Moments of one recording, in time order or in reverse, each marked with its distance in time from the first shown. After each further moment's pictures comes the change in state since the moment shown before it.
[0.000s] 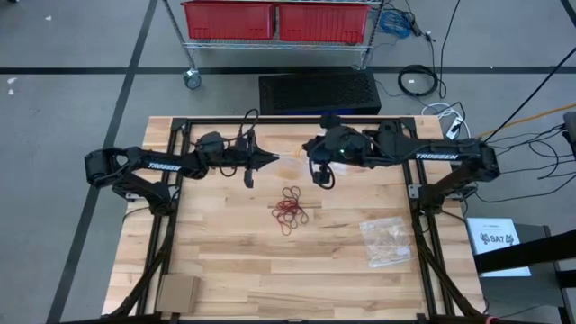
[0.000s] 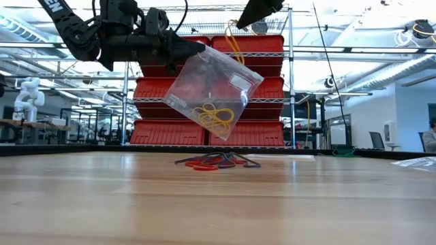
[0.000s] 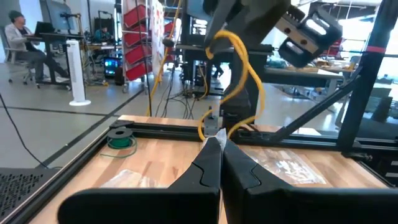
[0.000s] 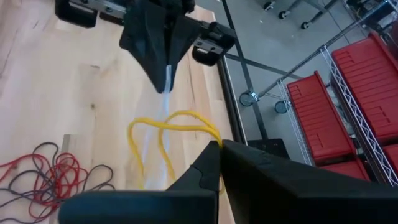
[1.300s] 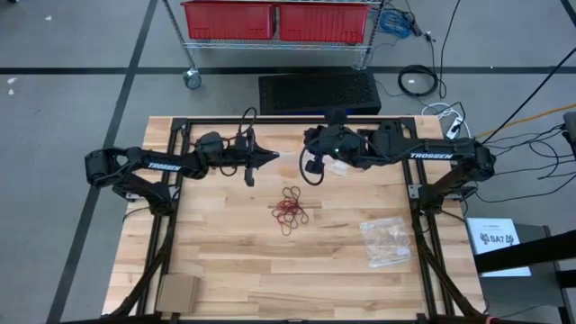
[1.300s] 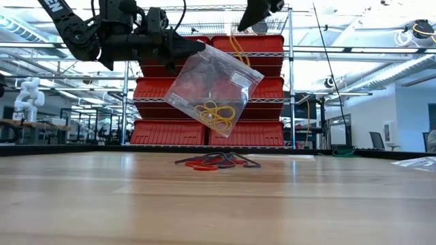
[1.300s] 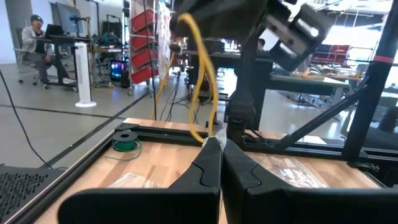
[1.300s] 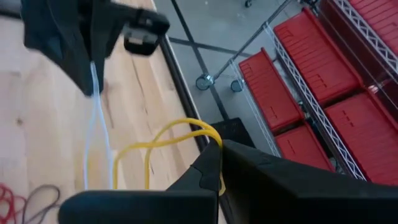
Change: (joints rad) left arm 0.000 0.000 0.000 0.020 -0.029 -0.026; right arm 0.001 0.044 0.055 0.008 0.237 0.088
